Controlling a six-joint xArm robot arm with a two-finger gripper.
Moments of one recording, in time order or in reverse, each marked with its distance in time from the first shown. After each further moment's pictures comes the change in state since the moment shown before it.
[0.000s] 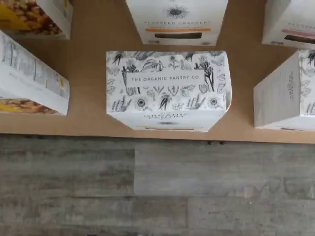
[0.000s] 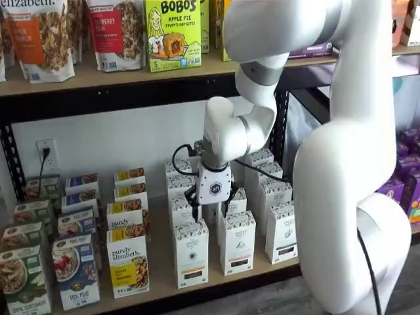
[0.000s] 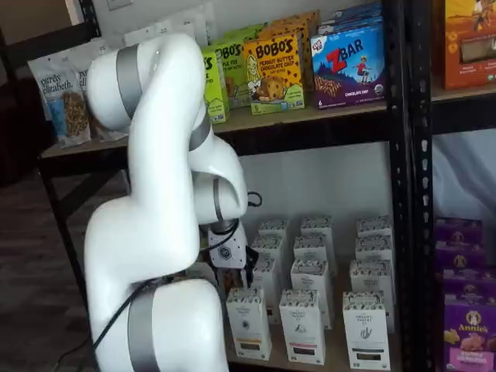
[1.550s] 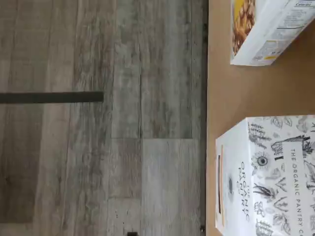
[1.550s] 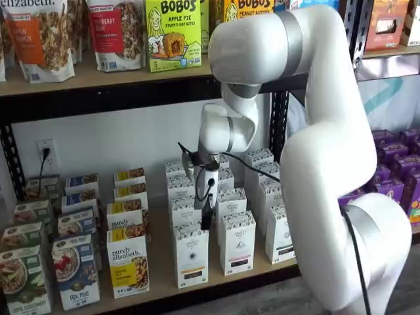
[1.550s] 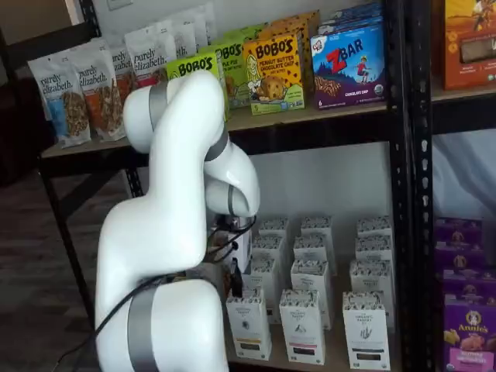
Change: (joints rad) arm -0.050 0.325 -0.425 0.242 0.261 -1.820
